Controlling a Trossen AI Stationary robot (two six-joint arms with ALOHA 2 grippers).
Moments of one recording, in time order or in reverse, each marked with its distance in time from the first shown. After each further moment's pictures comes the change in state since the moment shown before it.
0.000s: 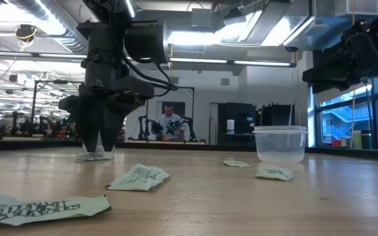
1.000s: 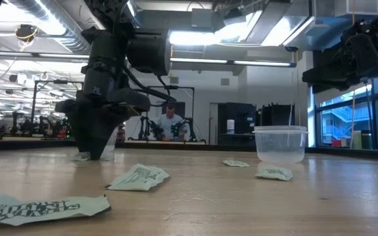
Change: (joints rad) left arm -0.003 0.091 0.003 -0.043 0.043 -0.002; right arm 0.000 0.006 0.000 0.000 0.000 -0.002
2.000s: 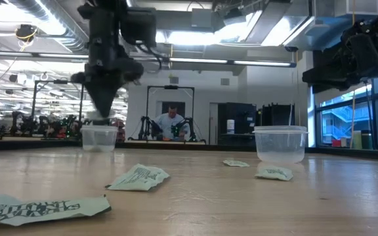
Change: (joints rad) left arm 0.198 -0.277 0.045 -0.197 -0.202 0.278; right arm 0.000 0.000 0.000 0.000 0.000 0.000
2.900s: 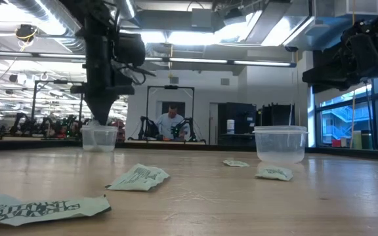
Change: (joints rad) left arm 0.305 -0.076 -0.140 0.148 -0.145 0.230; right arm 0.000 0.000 0.000 0.000 0.000 0.003
